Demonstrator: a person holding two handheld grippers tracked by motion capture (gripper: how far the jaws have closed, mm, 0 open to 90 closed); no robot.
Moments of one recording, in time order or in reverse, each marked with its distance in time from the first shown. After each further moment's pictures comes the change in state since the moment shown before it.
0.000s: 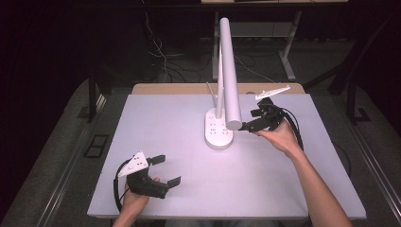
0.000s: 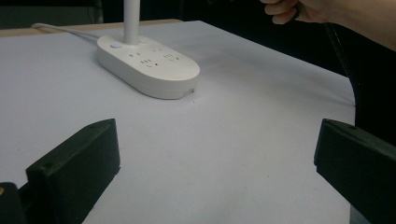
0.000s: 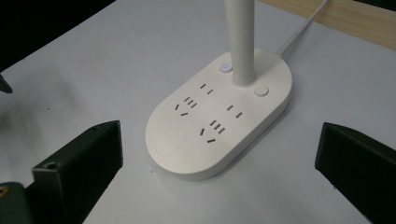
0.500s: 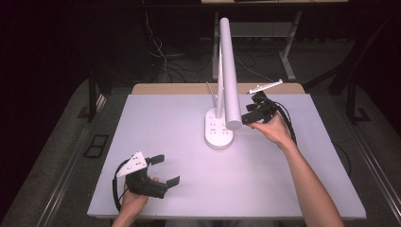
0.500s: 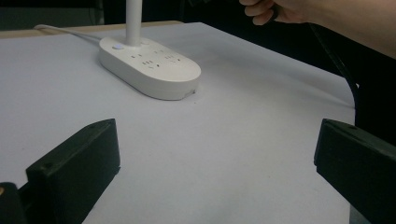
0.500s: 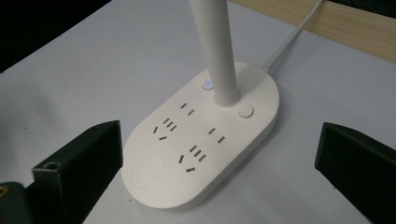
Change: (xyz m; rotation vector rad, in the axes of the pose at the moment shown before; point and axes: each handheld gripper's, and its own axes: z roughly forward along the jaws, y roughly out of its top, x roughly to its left) left arm 0.001 0.000 -0.002 -0.007 0.002 -0.001; right arm -0.017 0.017 0.024 0.003 -0.008 0.030
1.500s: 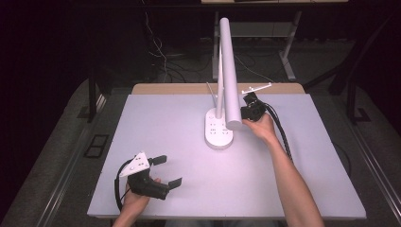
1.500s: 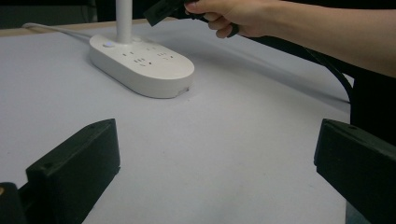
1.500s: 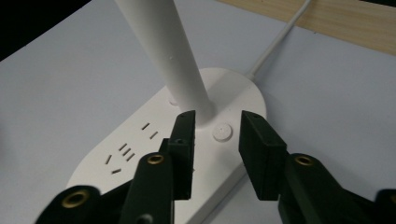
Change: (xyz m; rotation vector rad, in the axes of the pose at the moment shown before) left arm -0.003 0.000 0.004 0.017 -0.020 0.015; right arm -0.026 -0.003 0.052 -0.033 -0.018 0.039
